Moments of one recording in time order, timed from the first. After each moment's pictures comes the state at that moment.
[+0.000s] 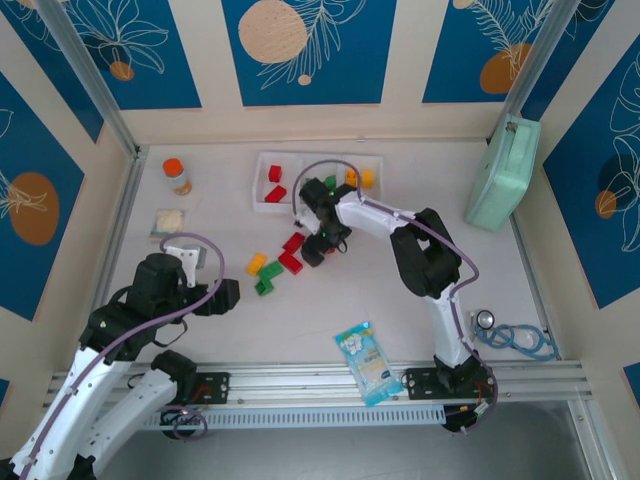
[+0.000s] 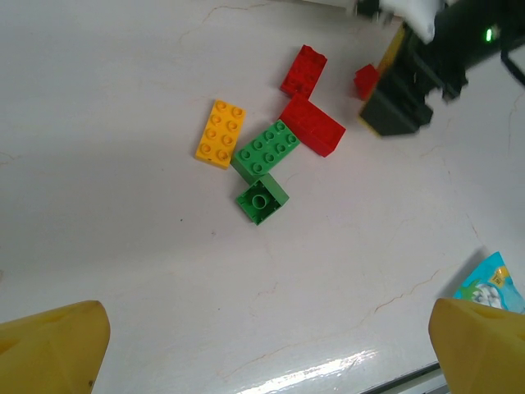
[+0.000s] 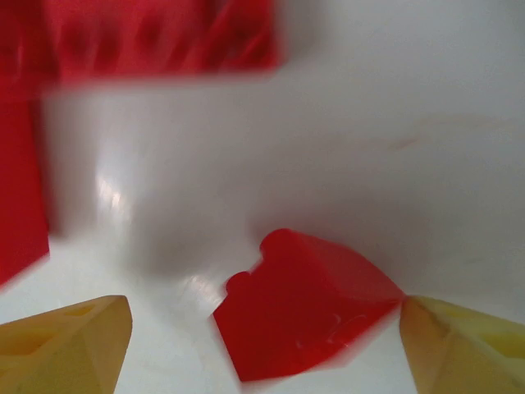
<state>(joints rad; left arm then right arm) -0.45 0.57 0.82 -1.03 0.06 -0.40 0.67 2.13 1.62 -0.91 -0.06 -0.24</state>
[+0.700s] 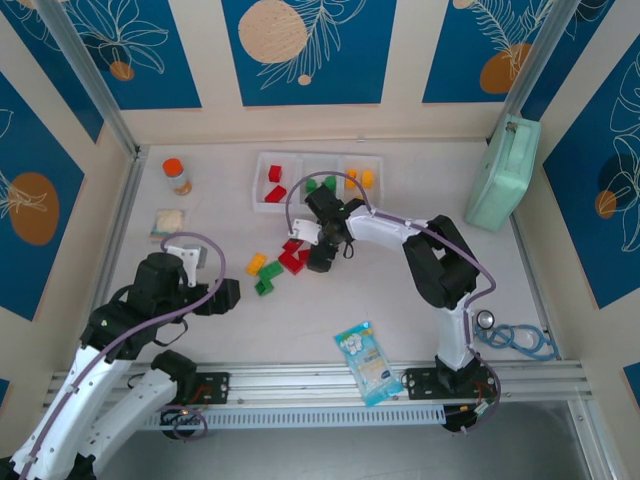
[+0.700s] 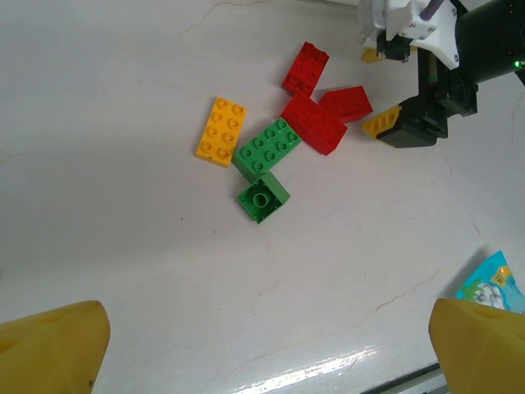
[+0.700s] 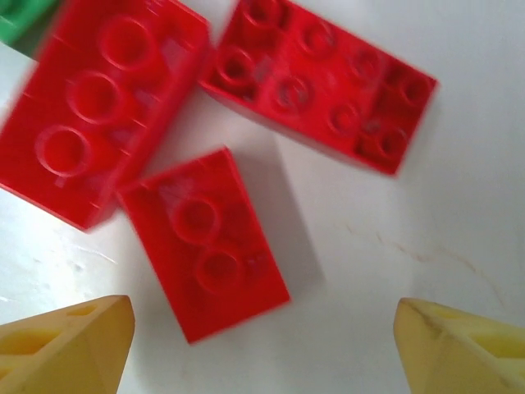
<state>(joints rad) -0.45 0.58 0.82 -1.03 0.06 -0.40 0.68 2.00 1.42 -0.61 -0.13 -0.68</state>
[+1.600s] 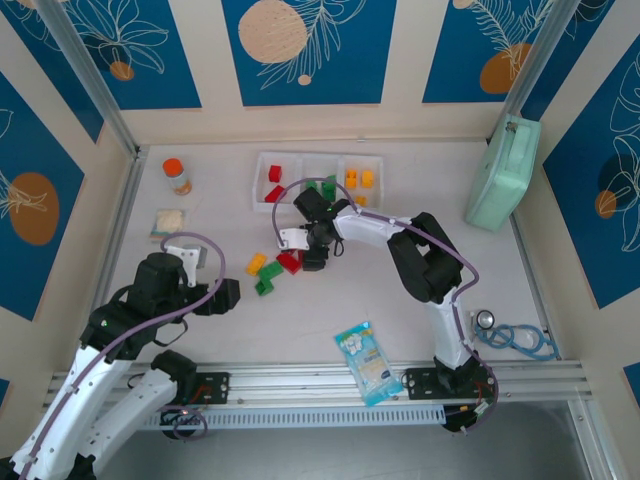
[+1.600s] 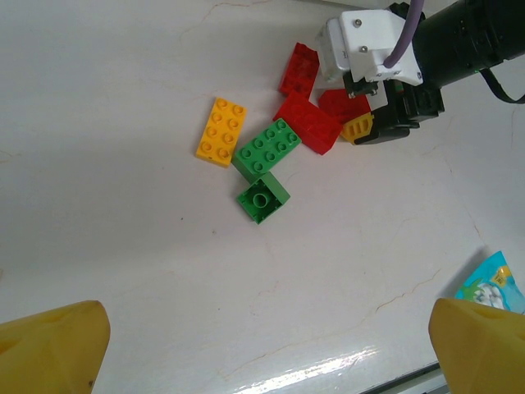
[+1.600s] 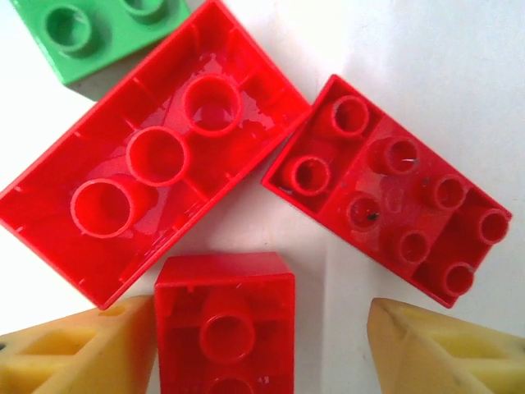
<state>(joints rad) -0.45 0.58 0.82 -1.03 0.06 -0.40 0.71 2.11 1.52 -0.63 -0.17 -0.93</state>
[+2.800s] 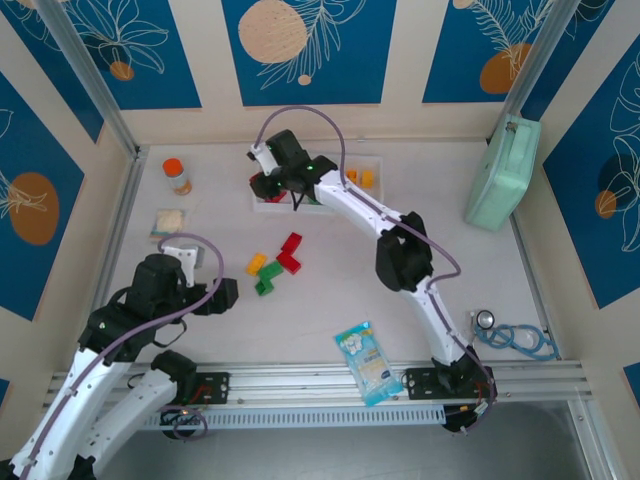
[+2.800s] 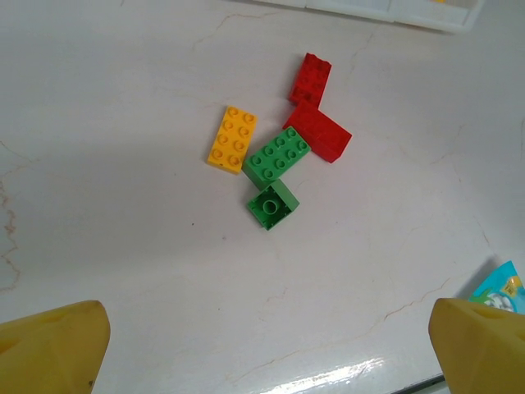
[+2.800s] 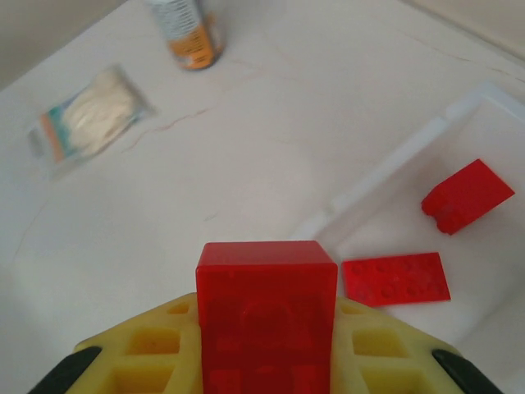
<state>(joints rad) -0.45 0.56 0.82 -1.03 0.03 -0.40 0.71 2.43 2.36 -0.66 -0.15 0.06</state>
